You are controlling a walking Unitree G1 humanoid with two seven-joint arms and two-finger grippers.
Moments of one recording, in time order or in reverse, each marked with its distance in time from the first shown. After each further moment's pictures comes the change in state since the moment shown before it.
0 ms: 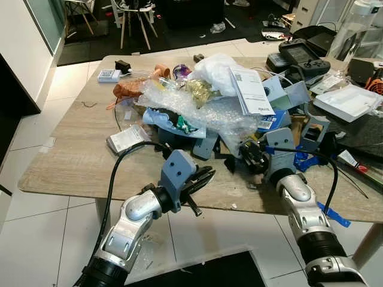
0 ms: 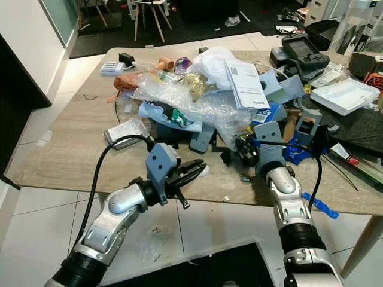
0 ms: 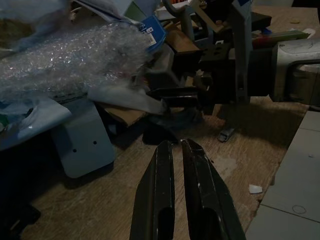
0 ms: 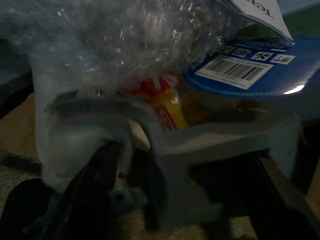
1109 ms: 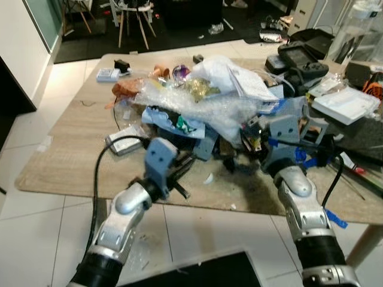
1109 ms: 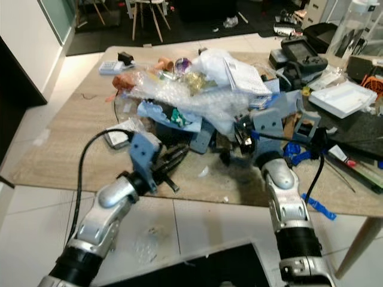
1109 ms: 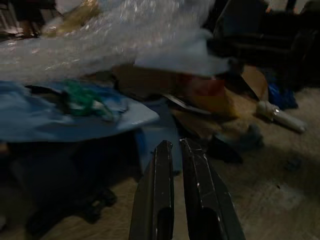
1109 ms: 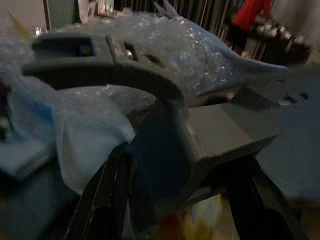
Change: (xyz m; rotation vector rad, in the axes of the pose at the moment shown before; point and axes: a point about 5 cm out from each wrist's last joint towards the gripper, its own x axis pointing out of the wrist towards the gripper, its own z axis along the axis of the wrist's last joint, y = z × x) left arm -0.012 0.031 0.005 -0.055 -0.060 0.204; right arm -0.008 0.013 0.064 0.023 -0.241 -0.004
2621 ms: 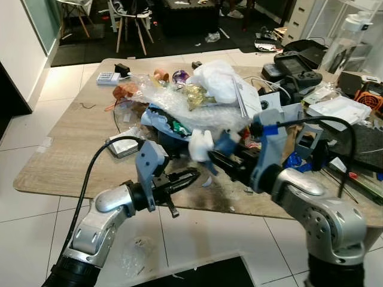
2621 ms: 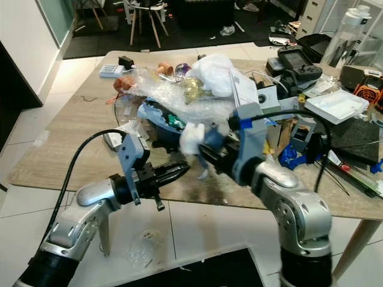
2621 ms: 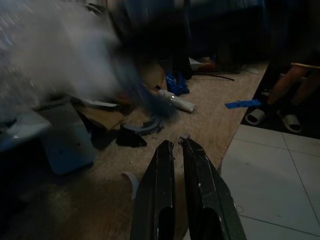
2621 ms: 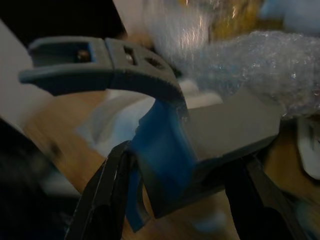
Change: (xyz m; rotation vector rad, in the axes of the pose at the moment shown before) left arm -0.024 -0.009 0.010 -0.103 0.082 -0.376; right arm -0.031 0.052 0.059 0.532 0.301 0.401
